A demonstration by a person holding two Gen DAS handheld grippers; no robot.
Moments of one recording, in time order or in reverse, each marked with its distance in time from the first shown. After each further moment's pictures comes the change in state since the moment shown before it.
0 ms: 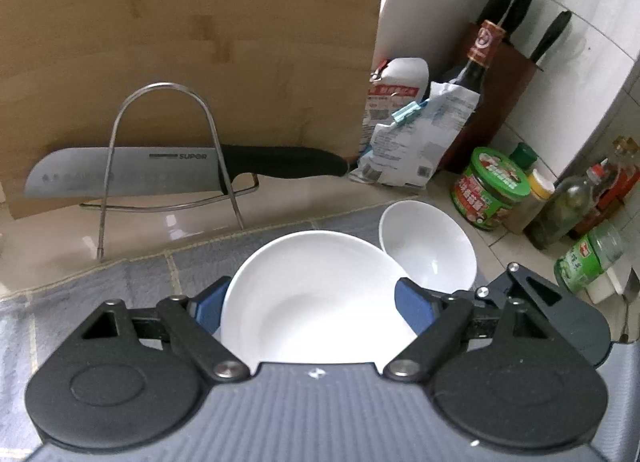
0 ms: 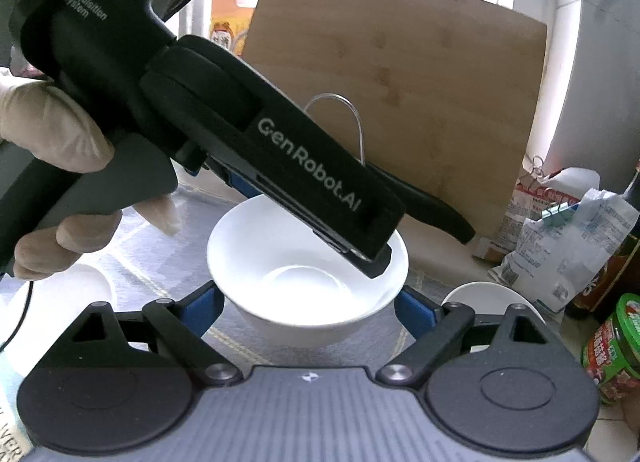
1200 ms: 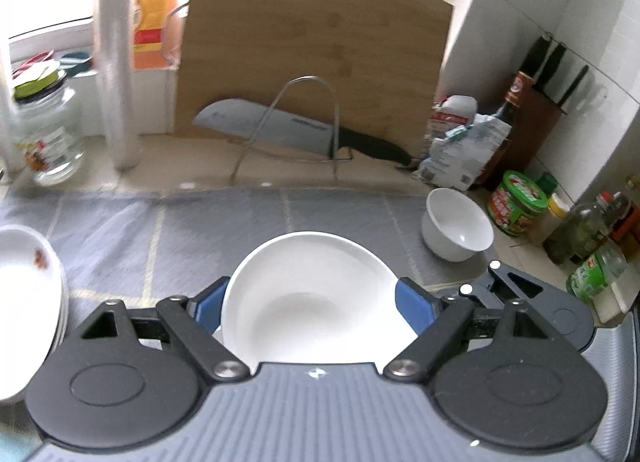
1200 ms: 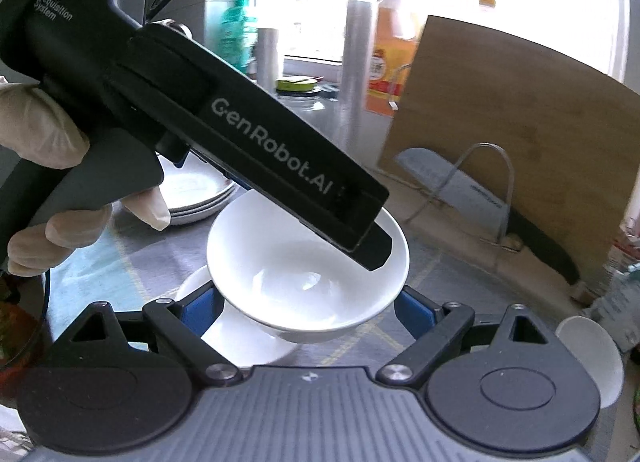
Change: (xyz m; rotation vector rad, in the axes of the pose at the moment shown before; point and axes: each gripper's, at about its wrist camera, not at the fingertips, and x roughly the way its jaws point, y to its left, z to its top) left arm -0.119 0.020 -0.095 -0.197 -0.116 0.179; right arm -0.043 0.088 -0.001 -0.166 -0.022 0.281
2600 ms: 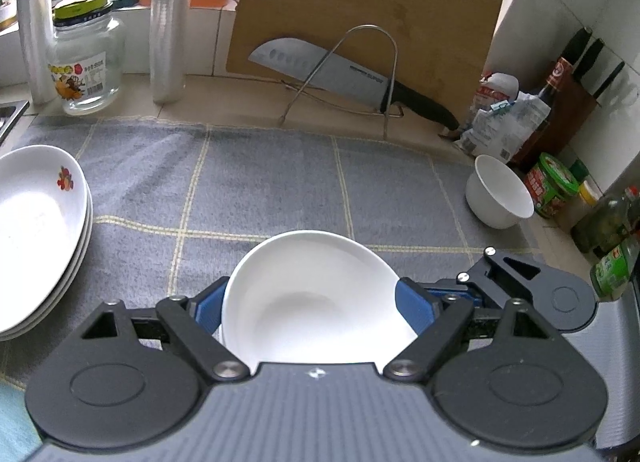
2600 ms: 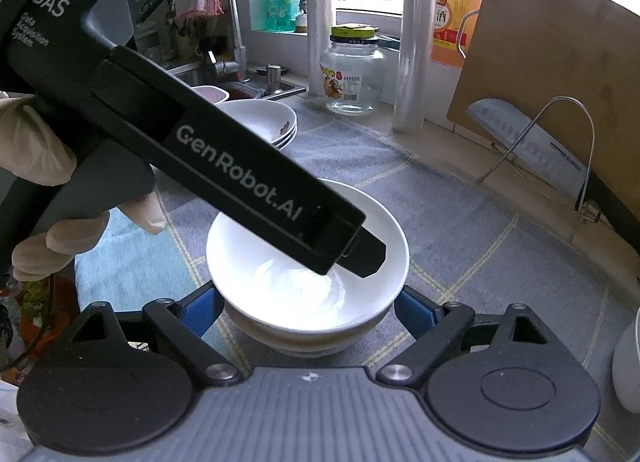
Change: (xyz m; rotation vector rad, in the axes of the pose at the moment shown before) left arm 0.015 0.035 -0.039 -0.069 0.060 0.034; right arm 0.041 0.014 -0.010 -0.006 0.119 0.138
